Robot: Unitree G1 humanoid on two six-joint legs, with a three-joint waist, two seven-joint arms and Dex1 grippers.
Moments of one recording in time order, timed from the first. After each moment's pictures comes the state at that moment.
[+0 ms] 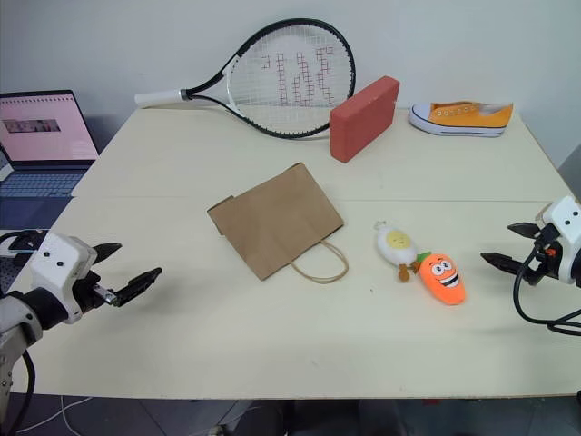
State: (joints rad) left arm 0.13 0.83 0.48 -0.21 -0.33 0.37 -0.78; right arm -0.27 -1.03 -0.29 0.31 0.30 0.29 1.13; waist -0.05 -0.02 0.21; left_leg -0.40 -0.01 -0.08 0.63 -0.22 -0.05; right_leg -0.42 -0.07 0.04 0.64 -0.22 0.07
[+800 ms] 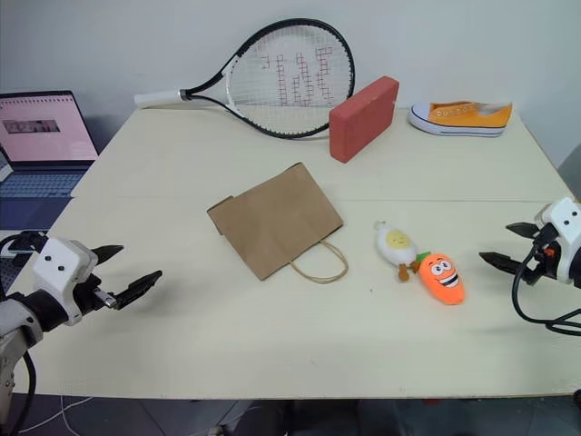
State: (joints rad) left arm 0.12 0.82 0.47 -0.15 -0.32 0.29 -0.80; right arm -0.29 -1.01 -0.29 0.31 0.31 0.29 1.13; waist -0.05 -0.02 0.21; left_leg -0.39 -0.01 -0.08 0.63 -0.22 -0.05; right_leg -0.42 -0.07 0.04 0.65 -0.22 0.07
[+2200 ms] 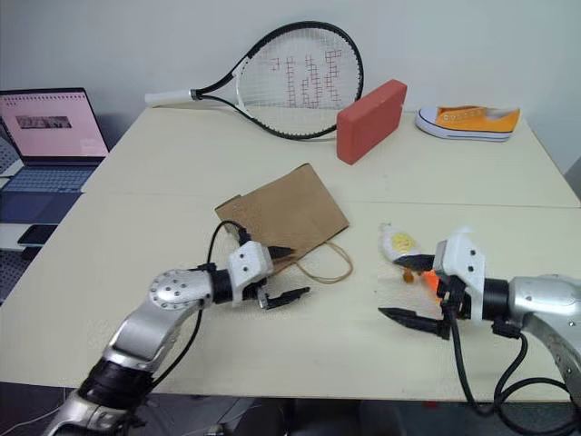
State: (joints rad) left arm -0.33 0.53 -0.26 -0.09 -0.12 0.19 -0.86; right arm -0.01 -0.92 -0.21 -0.64 0.64 0.64 0.97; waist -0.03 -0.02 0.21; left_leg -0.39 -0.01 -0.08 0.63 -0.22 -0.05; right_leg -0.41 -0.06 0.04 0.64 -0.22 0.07
